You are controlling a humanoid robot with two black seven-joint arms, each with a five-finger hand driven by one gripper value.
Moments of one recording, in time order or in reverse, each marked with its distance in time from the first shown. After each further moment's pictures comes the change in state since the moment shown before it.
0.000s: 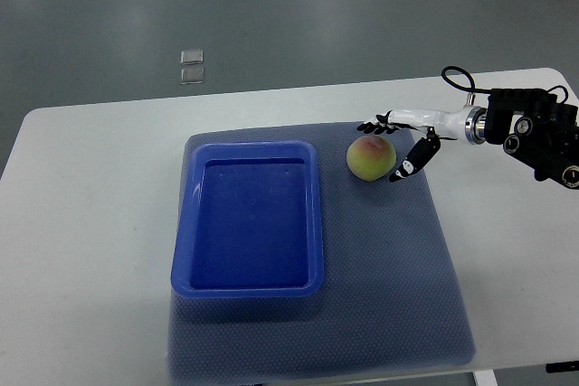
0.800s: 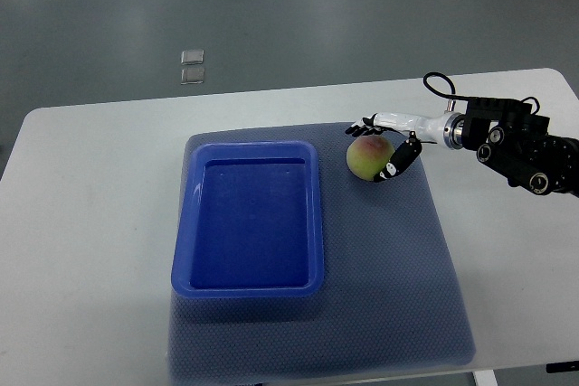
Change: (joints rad) left arm 0.000 0.000 0.000 0.000 0.000 0.000 0.000; right arm -0.002 0.105 -0.013 -0.099 -0.007 -0.053 -0.008
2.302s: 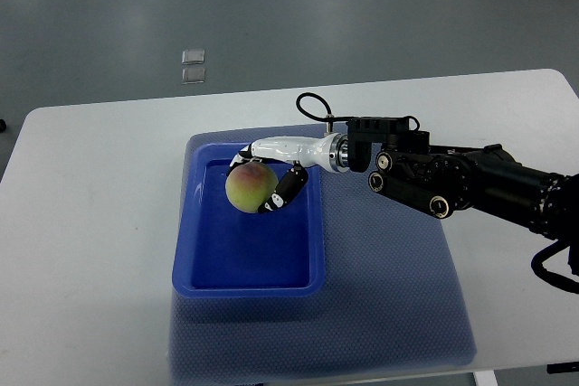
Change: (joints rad) left arm 0.000 0.000 0.001 0.000 0.000 0.000 0.000; right arm 0.084 0.291 -0.112 0.076 -0.034 -0.104 0.028
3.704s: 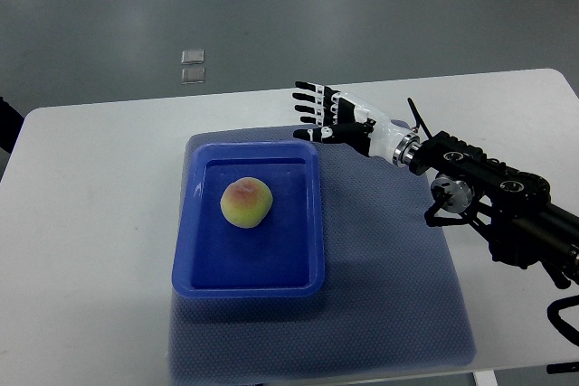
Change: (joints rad) left arm 0.000 0.000 0.000 0.000 0.000 0.000 0.000; right arm -0.298 -0.098 0.451 -0.050 0.856 0.185 -0.026
